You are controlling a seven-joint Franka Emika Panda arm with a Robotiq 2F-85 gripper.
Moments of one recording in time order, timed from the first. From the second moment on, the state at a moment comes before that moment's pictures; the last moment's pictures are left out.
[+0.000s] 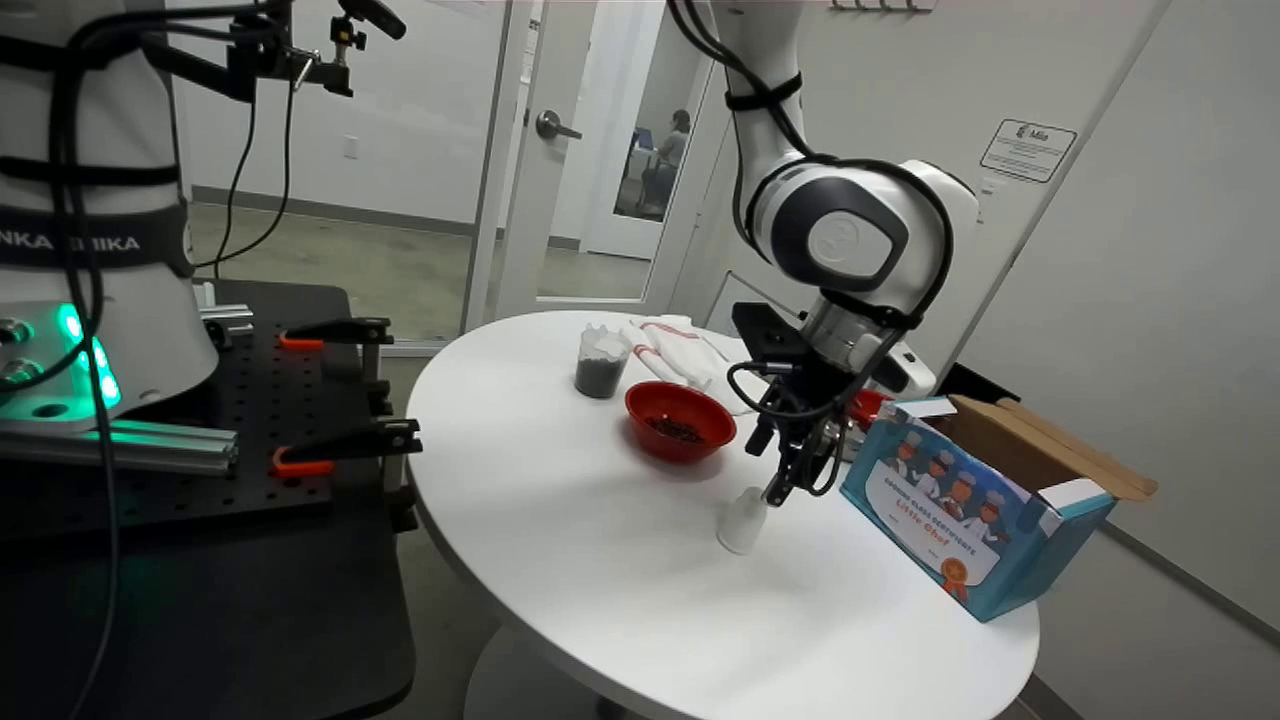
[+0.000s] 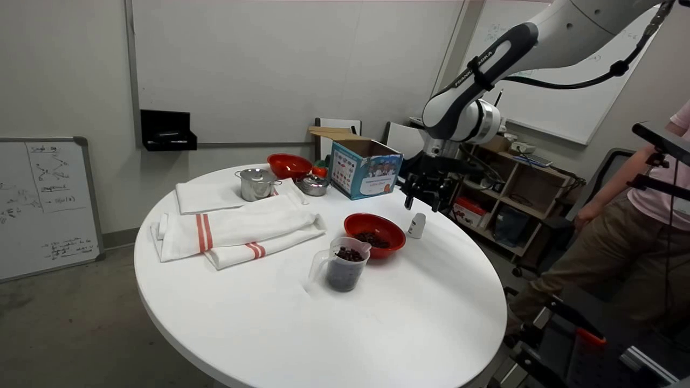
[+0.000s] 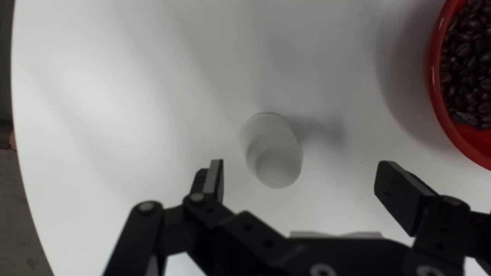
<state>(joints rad) -0.26 0.68 -0.13 -1.87 0.11 2.45 0.06</state>
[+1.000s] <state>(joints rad) -0.26 0.71 -0.13 -1.86 0.11 2.45 0.06</state>
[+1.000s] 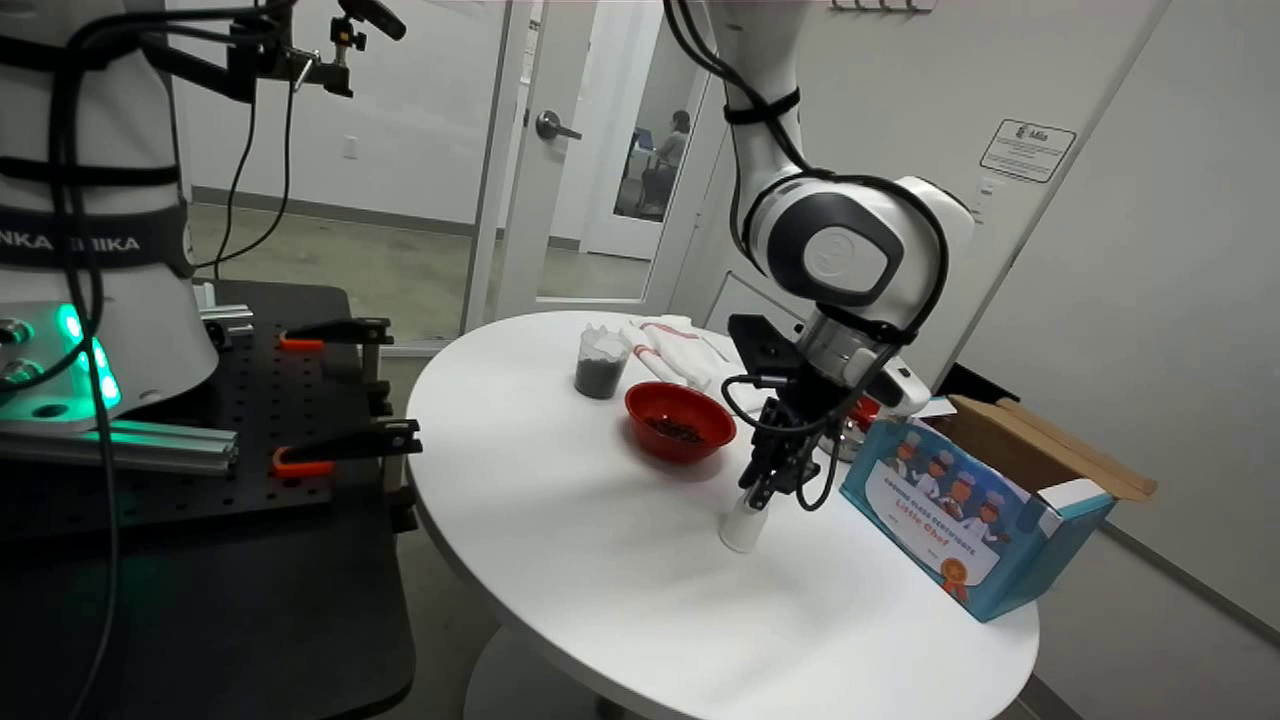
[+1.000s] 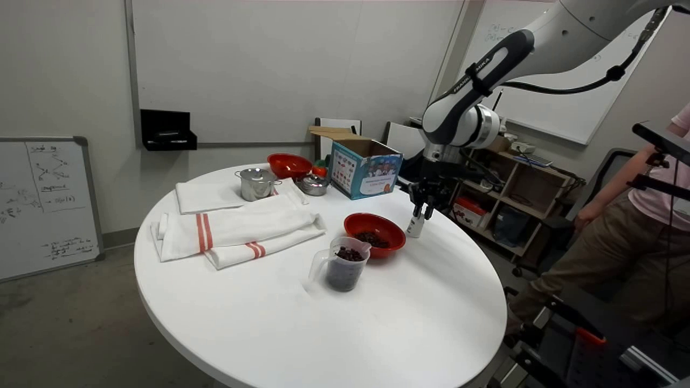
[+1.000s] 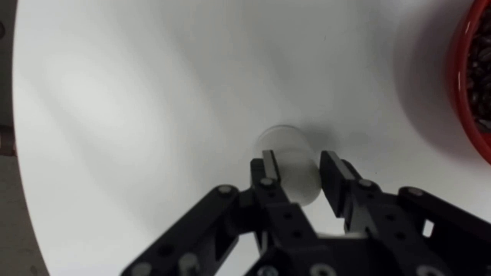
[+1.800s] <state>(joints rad) -0.16 0.60 -0.16 -1.87 0.01 2.45 0.08</state>
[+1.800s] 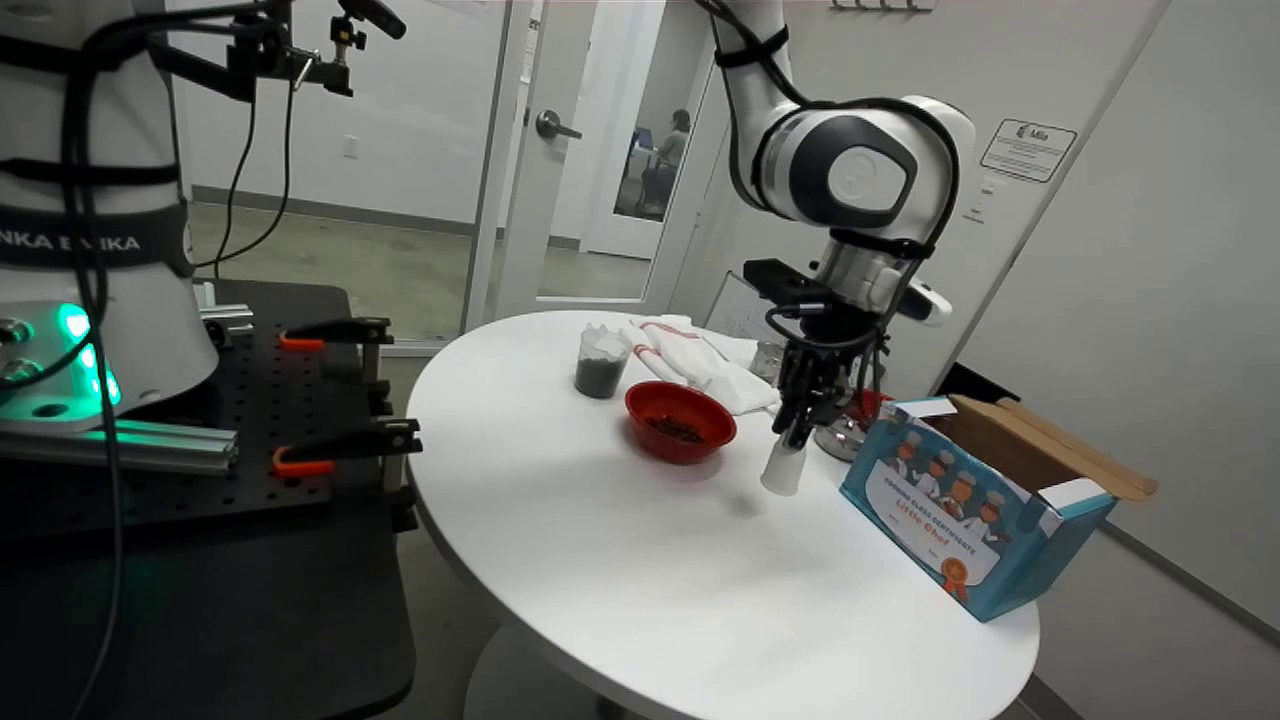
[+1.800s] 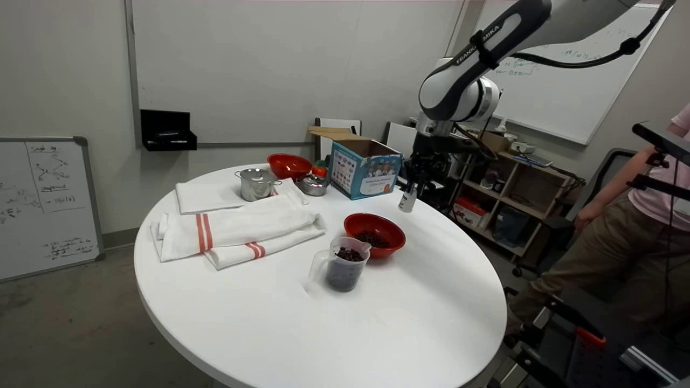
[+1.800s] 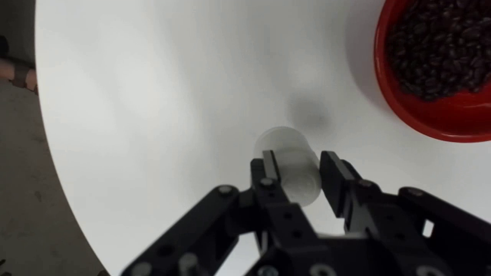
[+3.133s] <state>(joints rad) -0.09 0.39 -0.14 -1.64 -0.01 2.21 0.13</state>
